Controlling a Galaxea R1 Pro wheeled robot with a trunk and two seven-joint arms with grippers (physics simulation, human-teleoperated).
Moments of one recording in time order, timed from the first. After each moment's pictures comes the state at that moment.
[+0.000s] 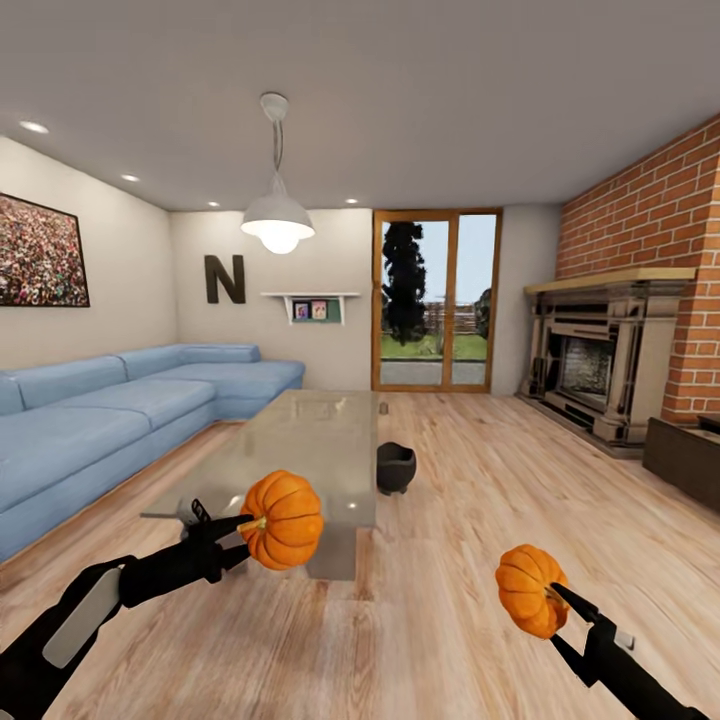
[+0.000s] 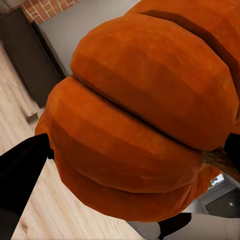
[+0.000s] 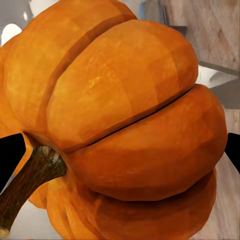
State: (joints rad) left arm -0.43 0.39 -0.19 -0.98 1.06 0.99 -1.07; right arm -0.28 -0.38 -0.05 -0.48 -1.38 0.68 0.82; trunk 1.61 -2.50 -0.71
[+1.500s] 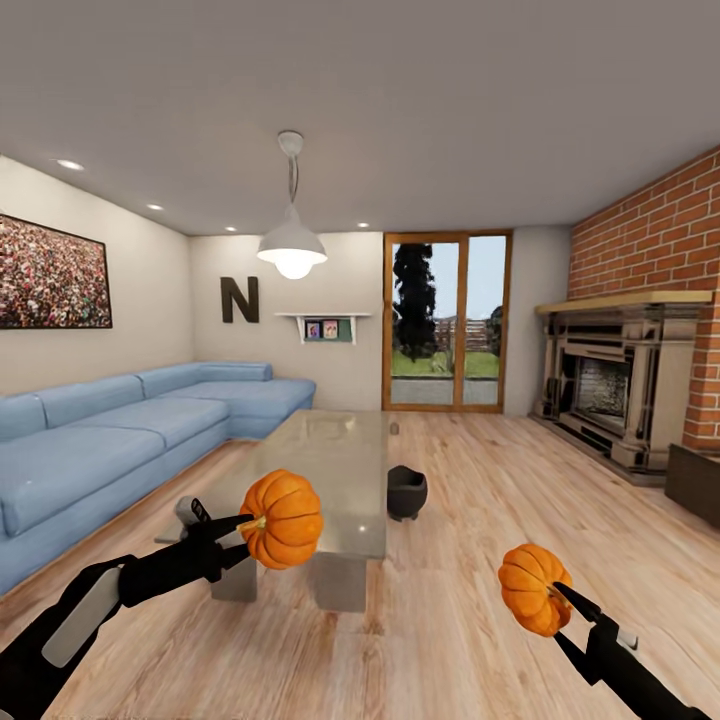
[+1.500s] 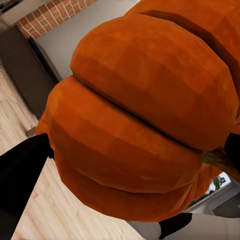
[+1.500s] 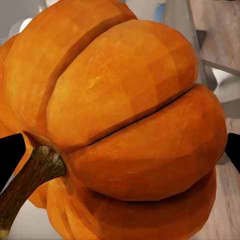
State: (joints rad) left arm -0.43 0.39 -0.19 -0.99 1.06 0.99 -1.07; right arm -0.28 -0.38 -0.05 -0.48 -1.38 0.64 0.82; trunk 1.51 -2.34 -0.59
